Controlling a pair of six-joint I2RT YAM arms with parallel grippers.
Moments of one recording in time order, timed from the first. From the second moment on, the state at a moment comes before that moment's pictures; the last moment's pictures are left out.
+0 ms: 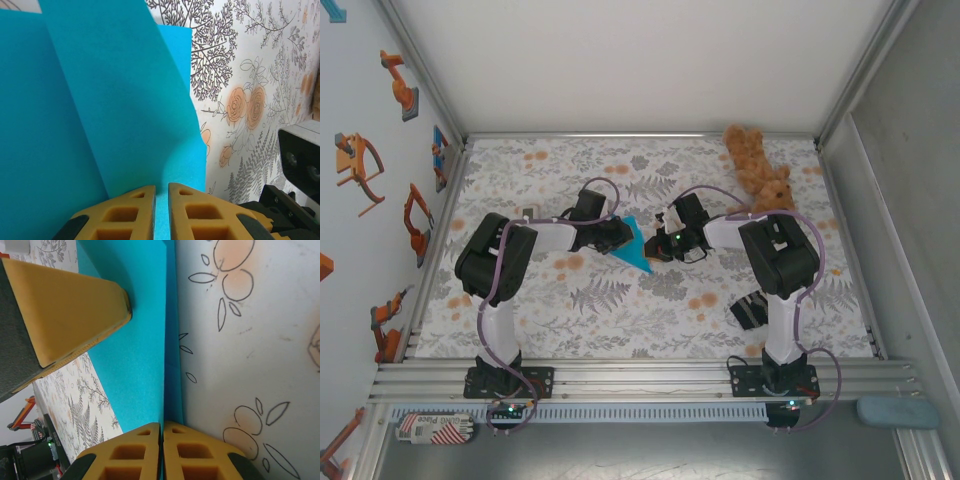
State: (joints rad) left arm -0.54 1.96 1.05 0.03 0.43 -0.90; right arm 0.49 2.02 1.09 -0.11 -0.77 0.56
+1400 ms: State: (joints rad) left arm -0.53 1.97 1.04 0.05 0.44 -0.91; right arm 0.49 1.96 1.08 -0.32 -0.82 0.48
